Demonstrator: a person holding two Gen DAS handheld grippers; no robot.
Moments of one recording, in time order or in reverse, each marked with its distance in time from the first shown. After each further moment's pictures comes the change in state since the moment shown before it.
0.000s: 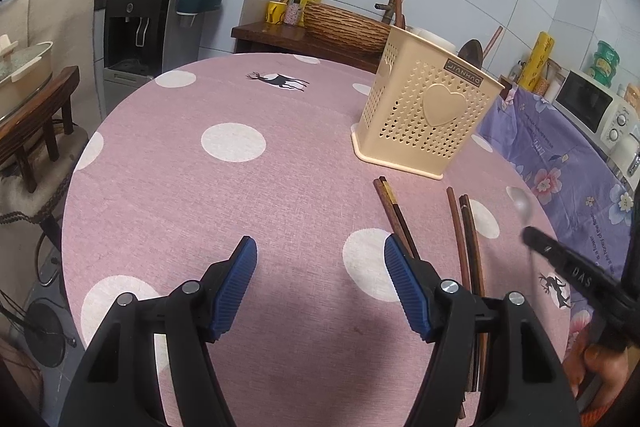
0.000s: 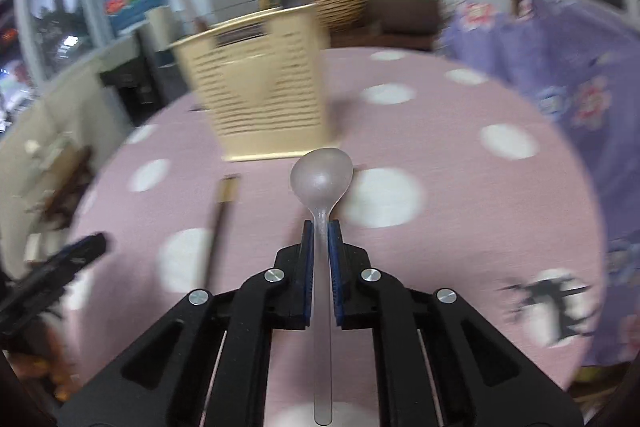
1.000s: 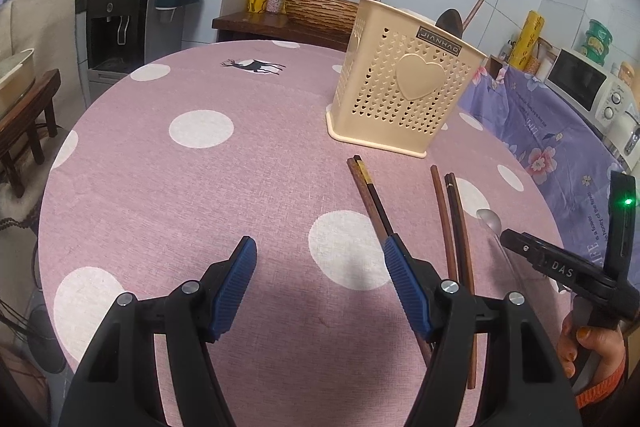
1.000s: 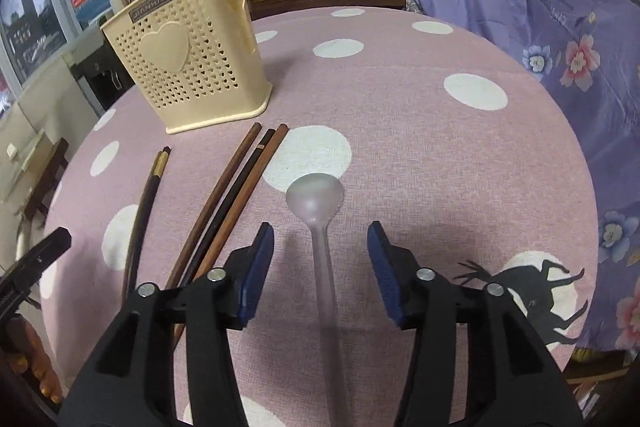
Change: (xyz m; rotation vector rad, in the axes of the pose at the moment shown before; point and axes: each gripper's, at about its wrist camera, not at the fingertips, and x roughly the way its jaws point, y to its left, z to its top) left arm 0.014 -0.026 -0.008 0.048 0.047 -0.014; right arm 0.036 -0.035 -0.011 0.041 0.143 0.023
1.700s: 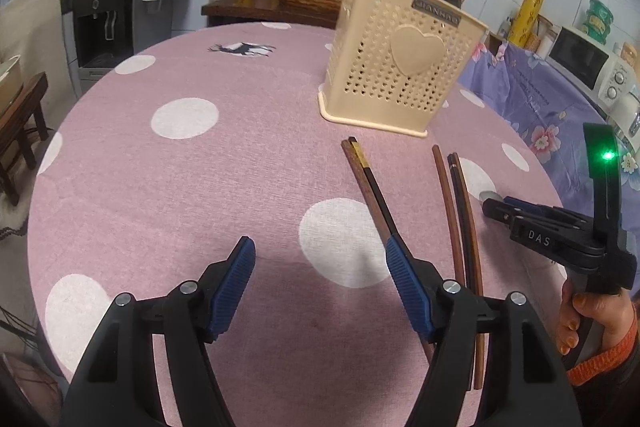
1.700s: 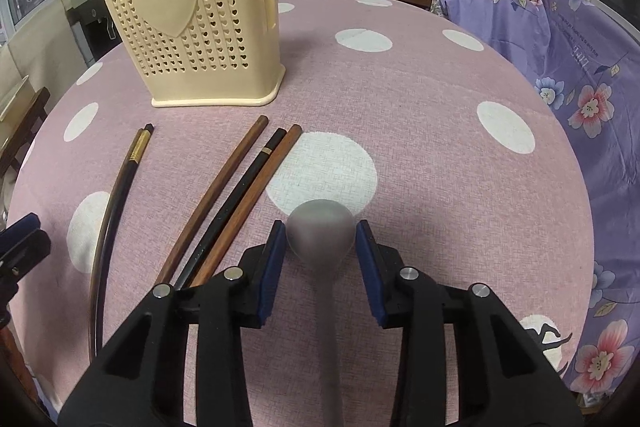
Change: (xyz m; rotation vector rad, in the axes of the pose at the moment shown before) left arm 0.022 -0.010 0.005 0.046 0.088 0.004; right arm 0.033 0.021 0.022 -0.147 0.079 -0.070
